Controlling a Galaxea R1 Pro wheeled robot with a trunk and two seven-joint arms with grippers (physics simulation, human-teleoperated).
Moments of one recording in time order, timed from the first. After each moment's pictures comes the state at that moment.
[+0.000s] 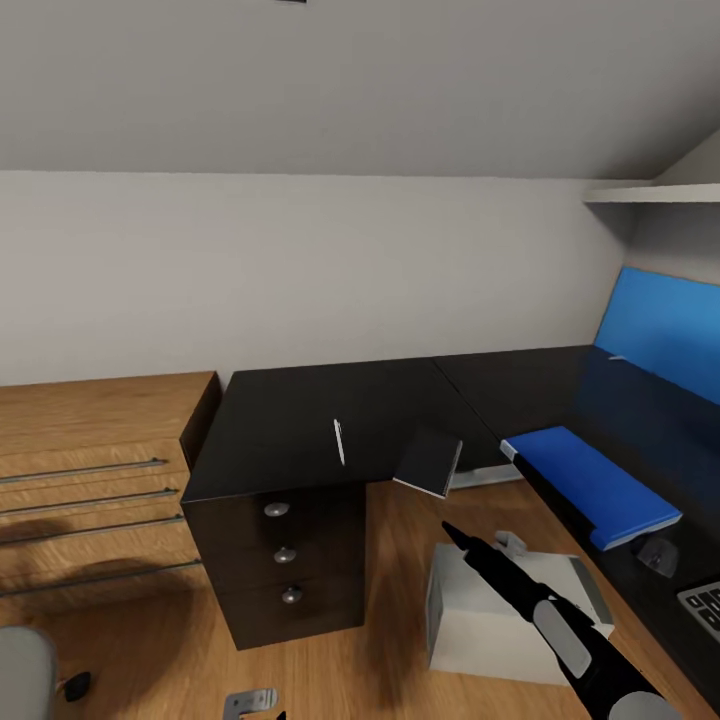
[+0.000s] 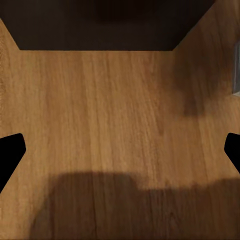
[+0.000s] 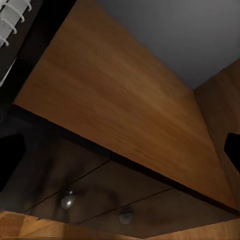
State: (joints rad) left arm -0.43 -0.06 1.58 -0.03 -1.42 -0.30 -0.13; right arm -0.49 -0.16 0.12 -0.61 -0.85 0.11 0.60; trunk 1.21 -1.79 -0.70
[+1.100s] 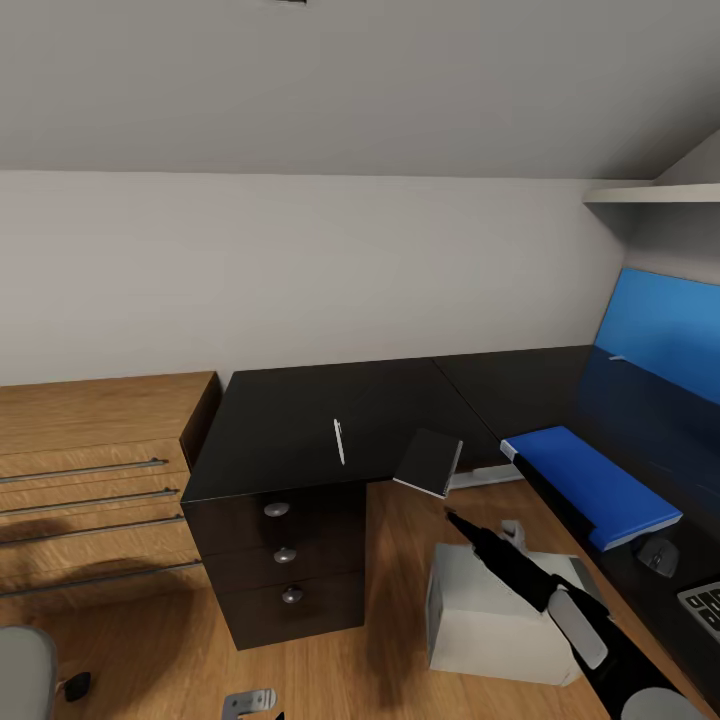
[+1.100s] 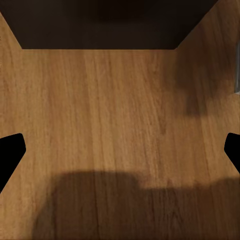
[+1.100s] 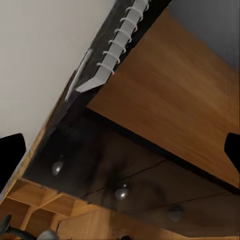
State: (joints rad) left arm -0.43 -0.06 1.58 -0.03 -1.42 -0.30 -0.13; right arm -0.50 -0.19 0.07 -0.66 -0.85 0.26 0.81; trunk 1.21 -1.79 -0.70
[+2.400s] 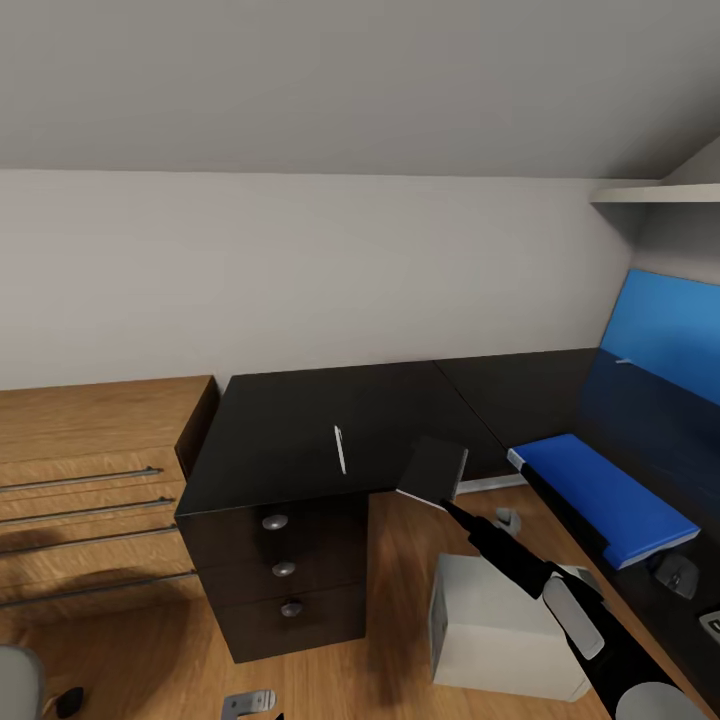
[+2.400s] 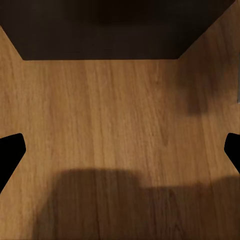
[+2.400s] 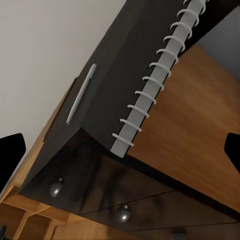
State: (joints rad) left arm -0.43 -0.06 1.58 -0.03 -1.42 -0.30 -0.13; right arm -0.49 -0.18 0.06 -0.74 -0.85 0.29 0.75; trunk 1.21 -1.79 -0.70
